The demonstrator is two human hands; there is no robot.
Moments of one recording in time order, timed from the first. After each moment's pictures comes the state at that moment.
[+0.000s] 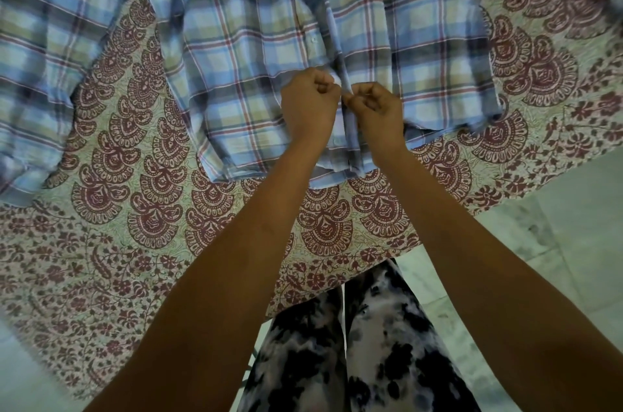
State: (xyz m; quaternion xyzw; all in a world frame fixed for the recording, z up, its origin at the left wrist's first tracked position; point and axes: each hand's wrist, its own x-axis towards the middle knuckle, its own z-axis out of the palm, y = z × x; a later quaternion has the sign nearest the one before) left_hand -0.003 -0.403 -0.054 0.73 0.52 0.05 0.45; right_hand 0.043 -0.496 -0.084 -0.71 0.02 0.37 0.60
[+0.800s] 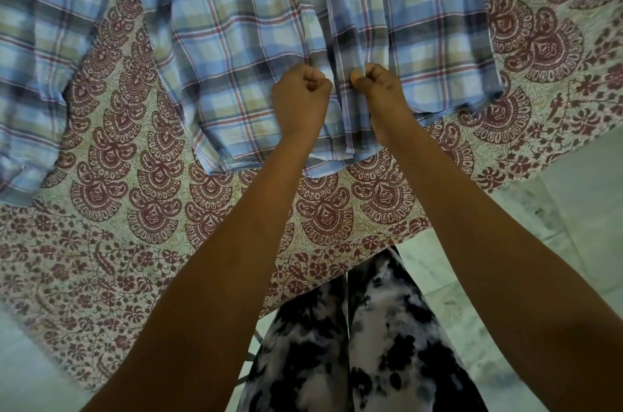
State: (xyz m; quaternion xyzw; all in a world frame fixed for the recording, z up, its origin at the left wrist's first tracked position) left_hand -0.016 -0.405 -0.061 0.74 0.50 0.03 0.44; right_hand 0.054 -0.498 -0.072 -0.69 0.06 0.43 0.58
